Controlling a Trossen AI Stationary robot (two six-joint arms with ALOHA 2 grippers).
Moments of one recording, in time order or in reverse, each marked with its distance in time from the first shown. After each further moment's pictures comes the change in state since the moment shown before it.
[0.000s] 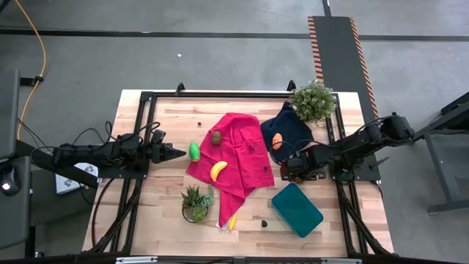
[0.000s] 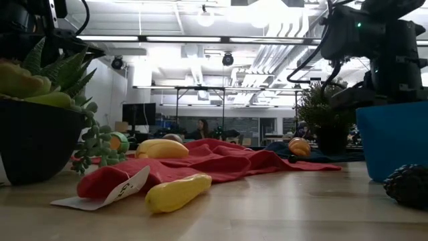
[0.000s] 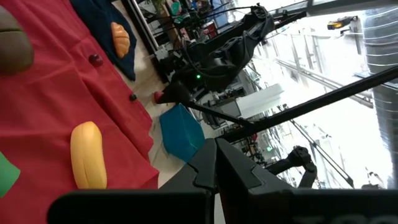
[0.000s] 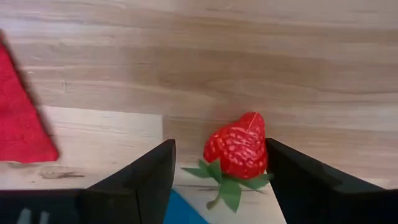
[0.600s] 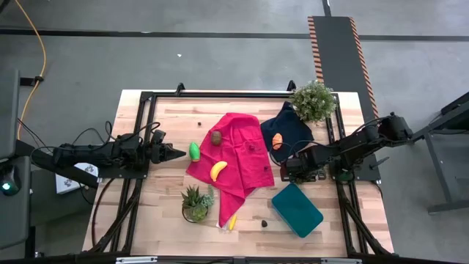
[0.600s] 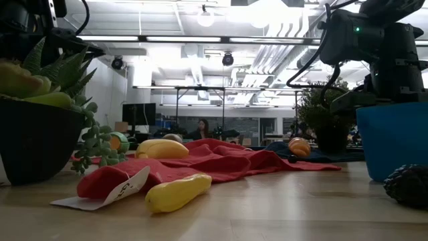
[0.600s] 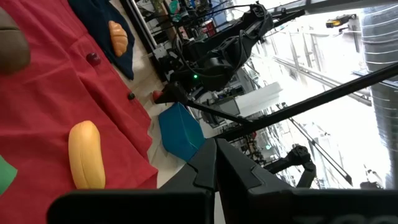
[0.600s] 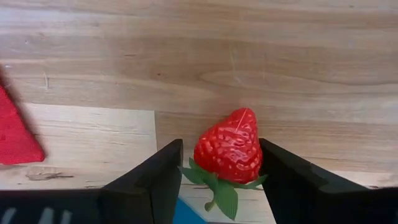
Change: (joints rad) left arm 0.000 0.000 0.000 0.003 0.008 0.003; right arm 0.000 0.018 0.000 0.002 -0.030 0.007
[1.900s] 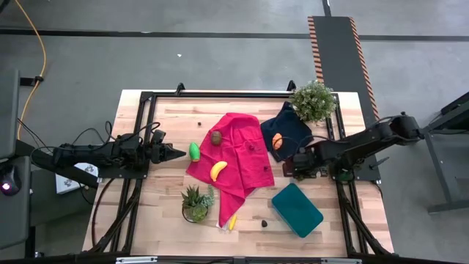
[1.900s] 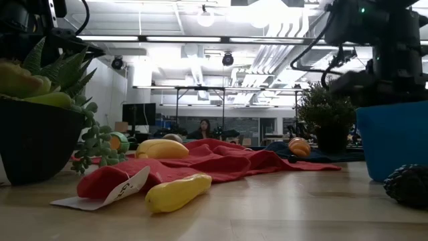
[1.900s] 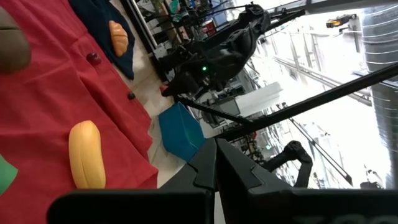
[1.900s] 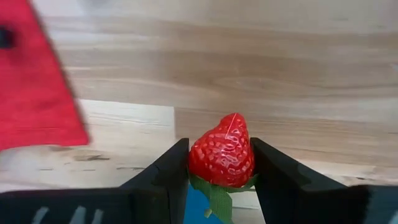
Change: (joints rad) left arm 0.000 0.000 0.000 -0.001 0.000 -0.001; right arm -0.022 -0.159 0.004 -0.069 0.048 -0.001
